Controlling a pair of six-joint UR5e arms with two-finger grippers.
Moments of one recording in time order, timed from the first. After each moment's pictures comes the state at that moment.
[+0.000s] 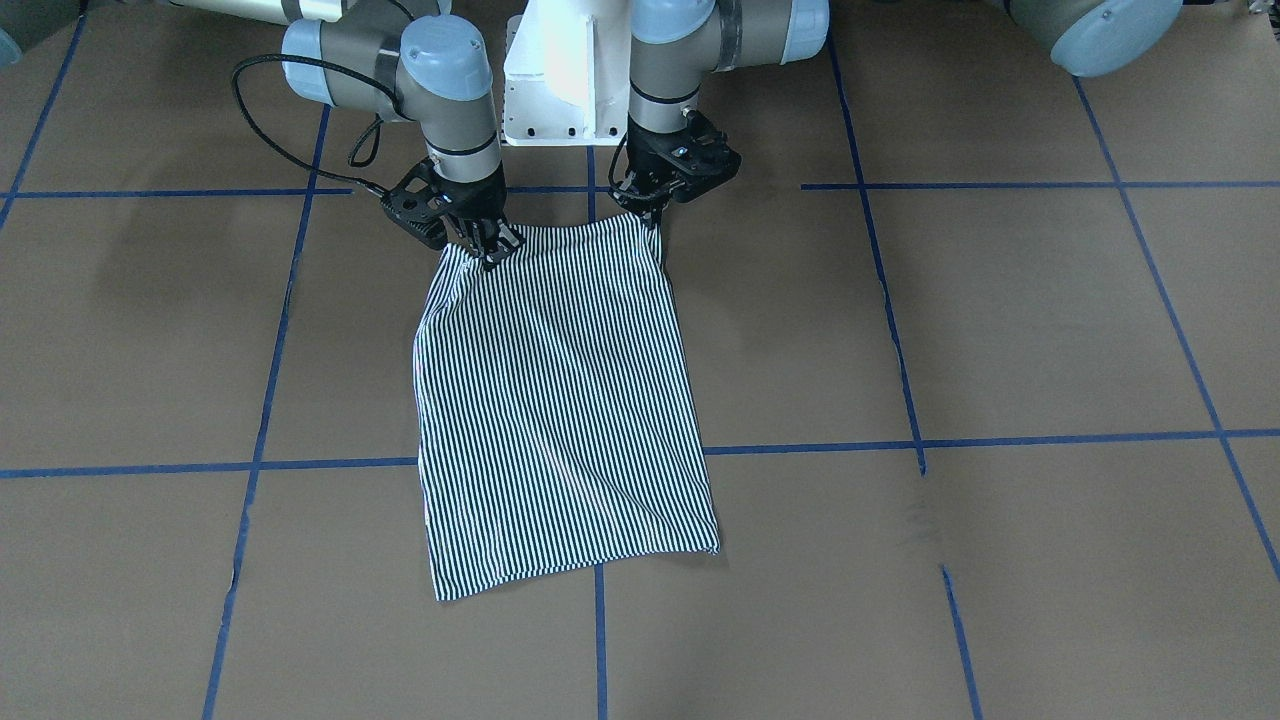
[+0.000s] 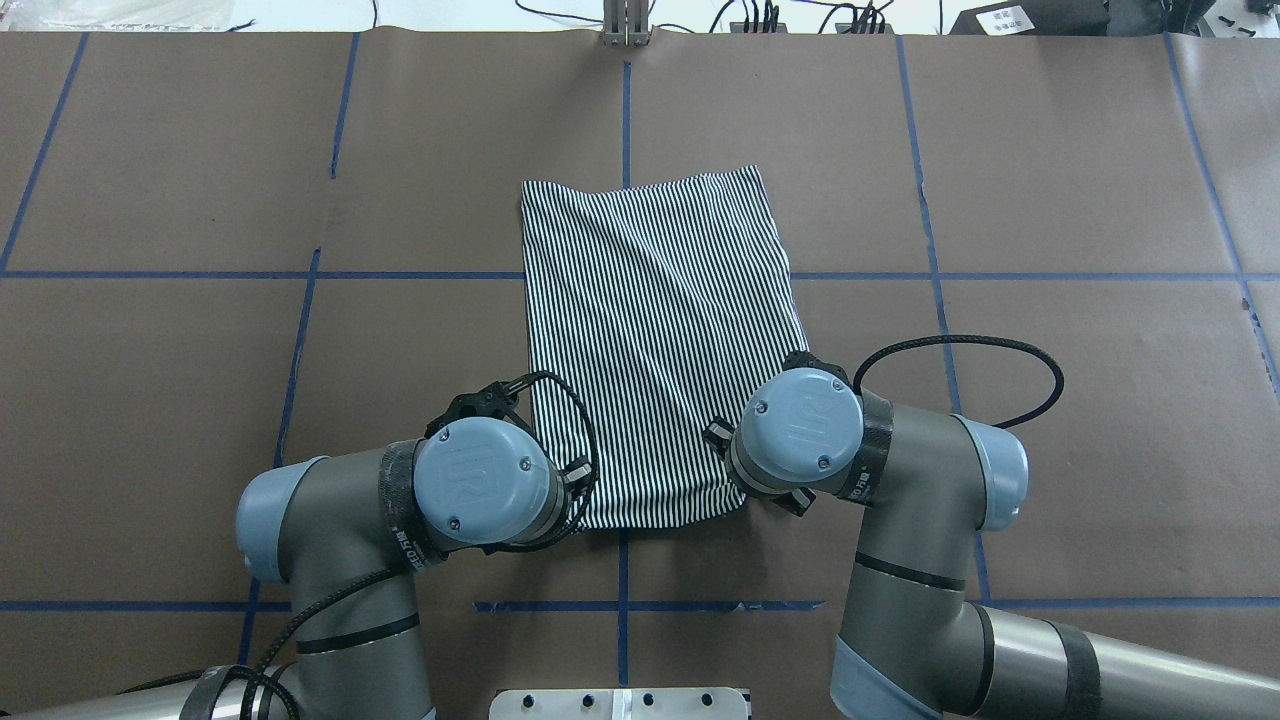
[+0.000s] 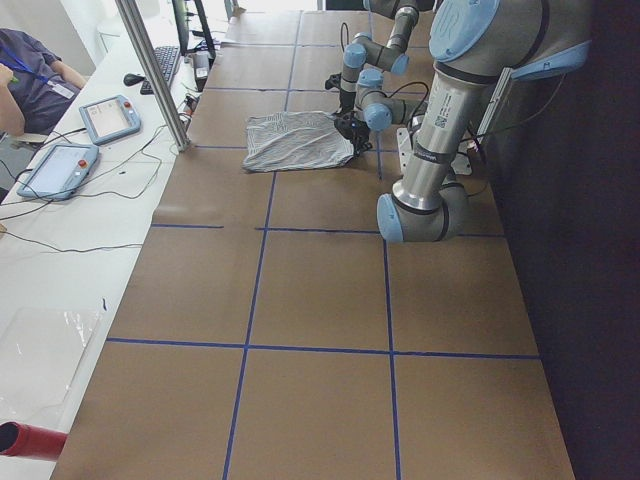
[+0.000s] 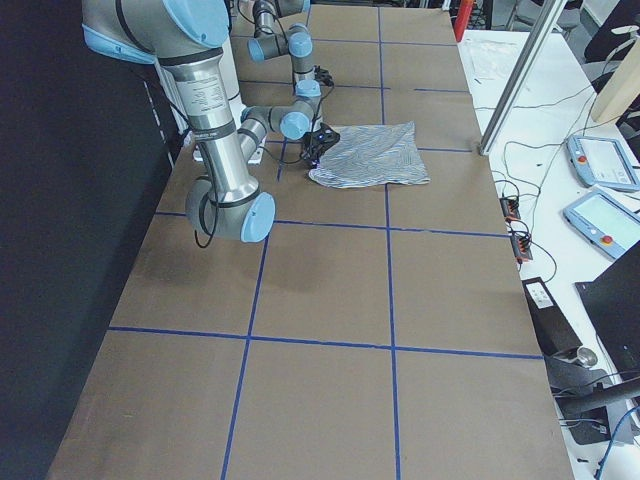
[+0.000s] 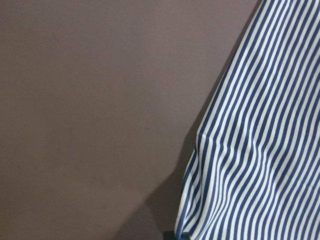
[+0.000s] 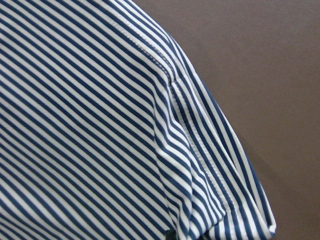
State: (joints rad) left arm -0.29 -2.17 -1.83 -1.53 -1.68 -1.97; right arm 0.36 -1.09 1.82 -1.56 1.73 2.03
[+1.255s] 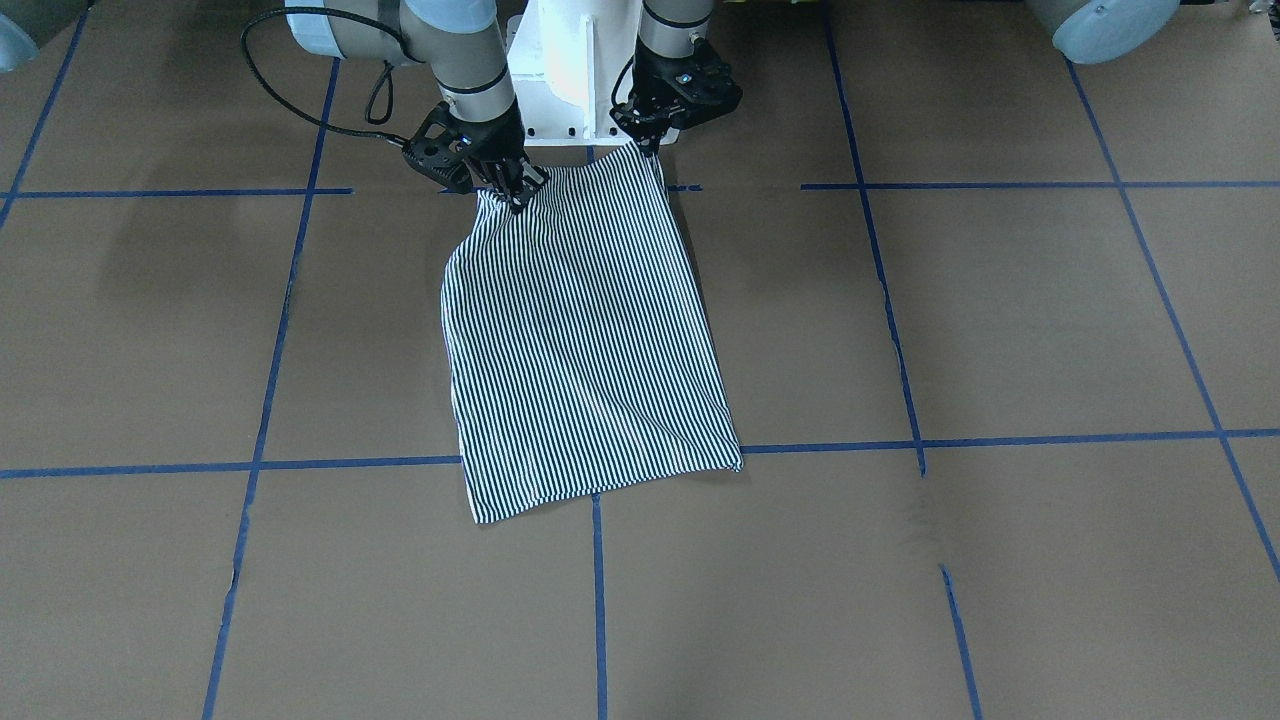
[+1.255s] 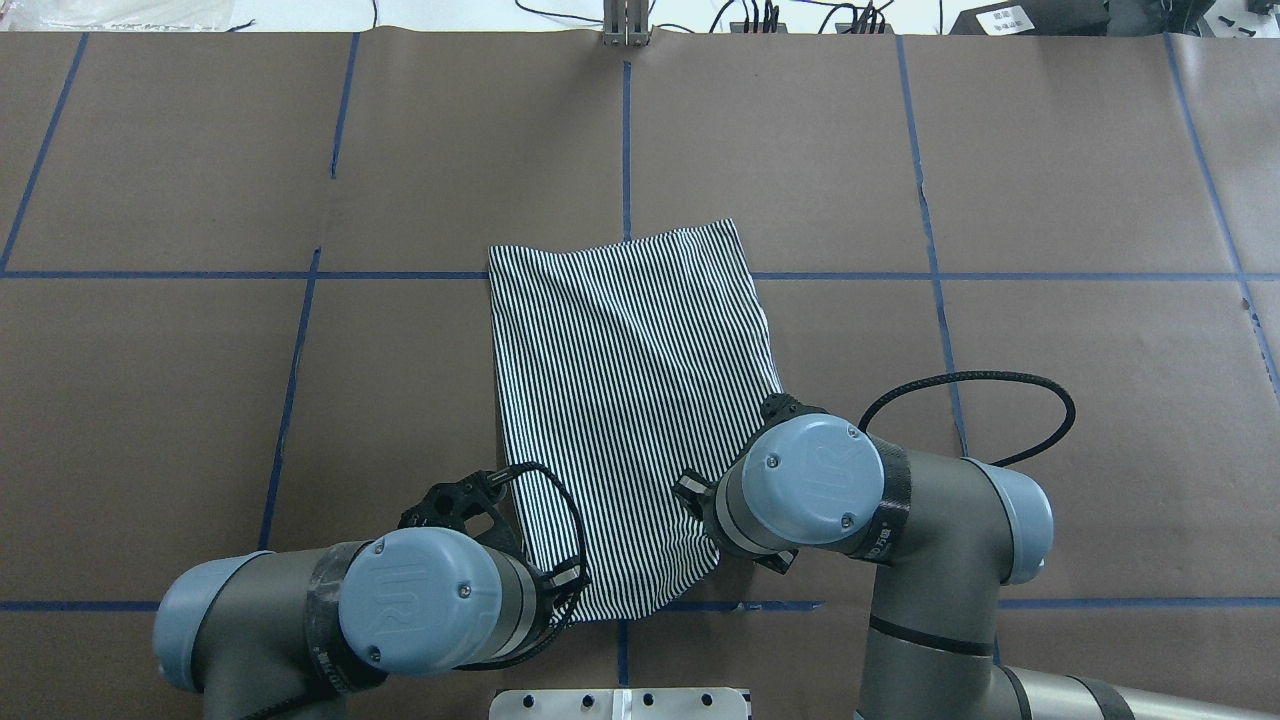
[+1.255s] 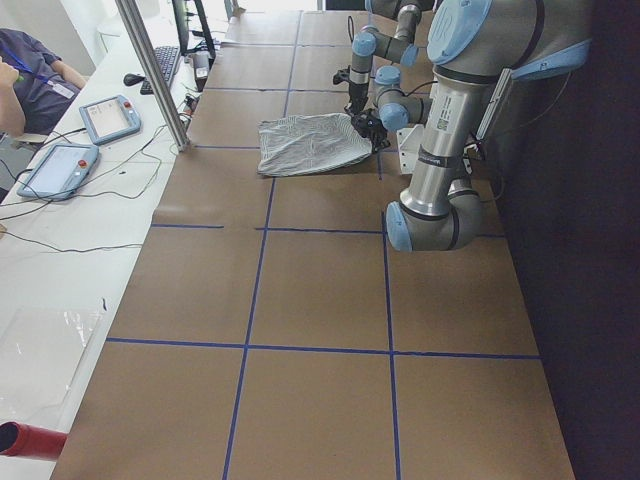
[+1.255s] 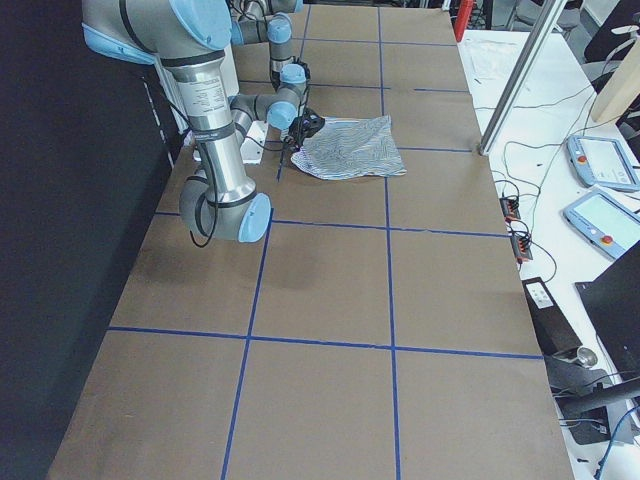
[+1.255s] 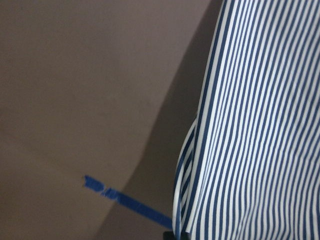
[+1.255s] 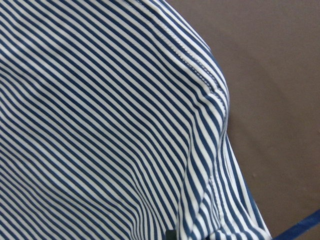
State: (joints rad) left arm -0.16 -2.08 -2.03 -1.50 -1.68 -1.97; right arm 0.29 -1.11 1.94 -1.56 1.77 2.02
